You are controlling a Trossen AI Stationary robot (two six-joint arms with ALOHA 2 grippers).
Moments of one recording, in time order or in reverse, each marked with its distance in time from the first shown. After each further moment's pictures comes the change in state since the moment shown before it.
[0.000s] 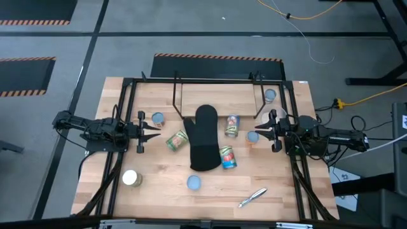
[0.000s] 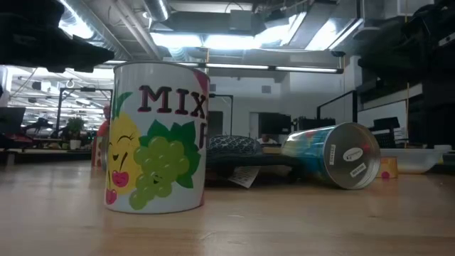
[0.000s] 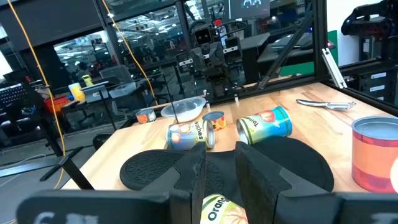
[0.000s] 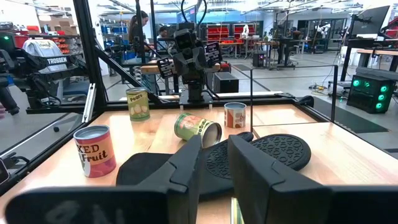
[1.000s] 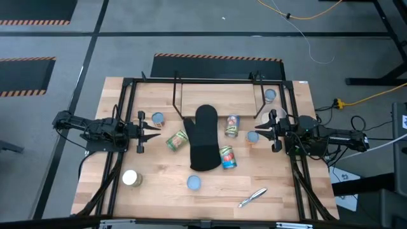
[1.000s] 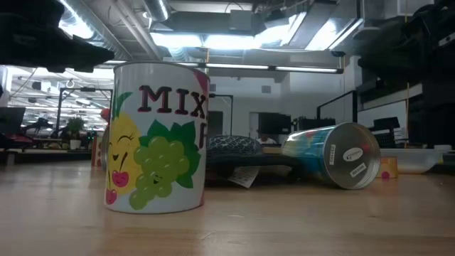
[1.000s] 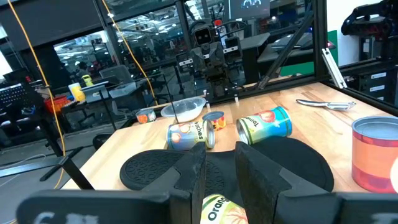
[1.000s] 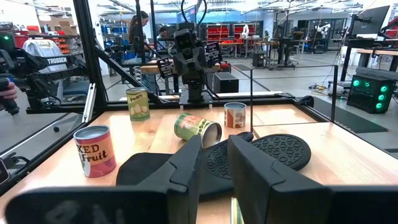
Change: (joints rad) left arm 0.000 0.000 0.000 0.000 0.000 0.000; right arm 0.000 0.000 0.000 0.000 0.000 0.000
